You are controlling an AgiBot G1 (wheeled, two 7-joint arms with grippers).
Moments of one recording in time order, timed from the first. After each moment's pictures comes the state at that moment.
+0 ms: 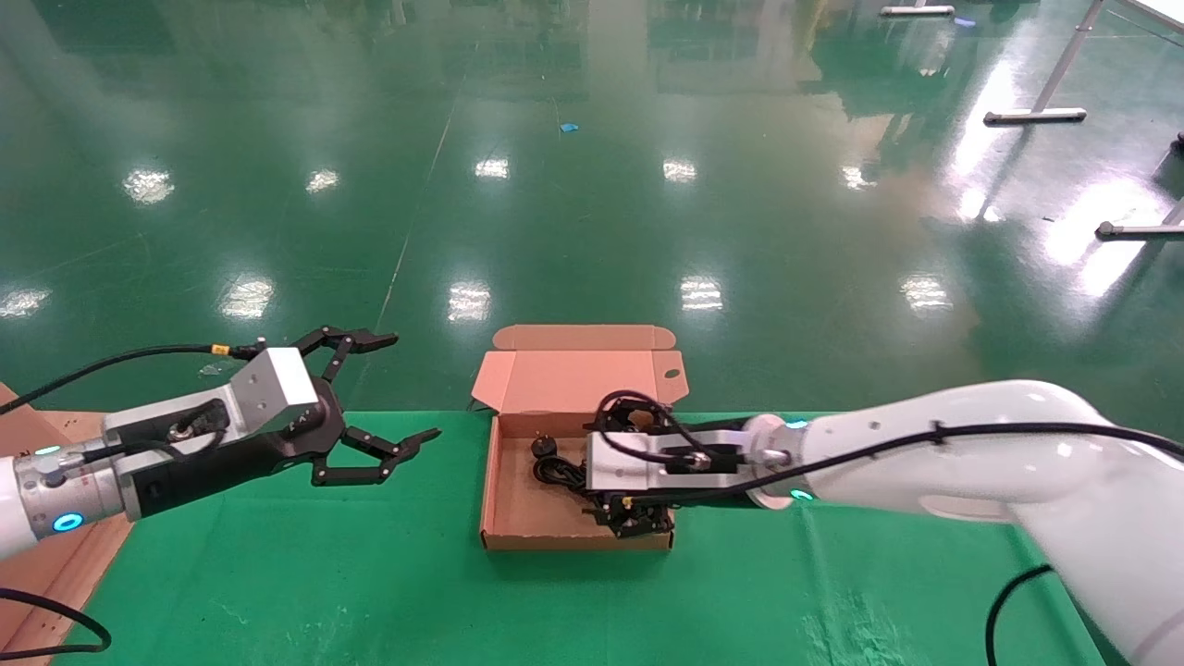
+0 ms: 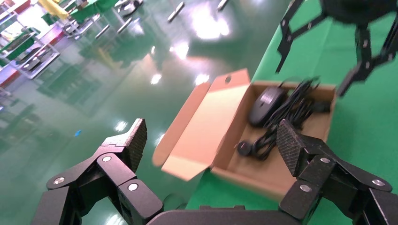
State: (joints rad) left arm -1.34 0.82 0.64 -0.62 0.84 1.11 0.61; right arm 1.52 -1.22 -0.95 0.71 -1.45 -0.88 -0.25
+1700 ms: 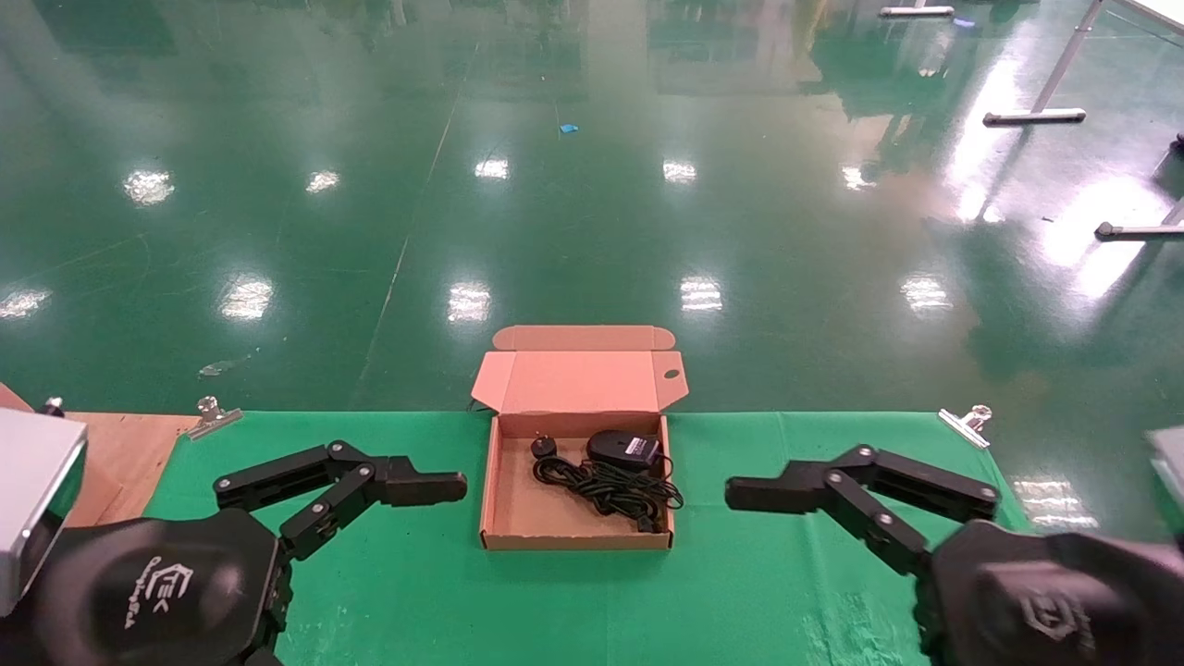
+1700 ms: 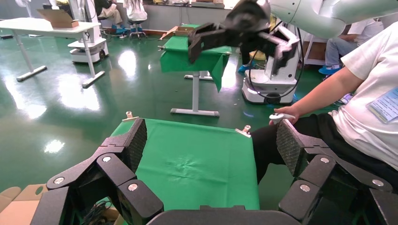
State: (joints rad) left arm -1.07 0.61 0.28 -1.29 0.73 1.50 -0.19; right arm 1.07 -0.61 -0.28 1.29 -0.73 -1.50 0.19
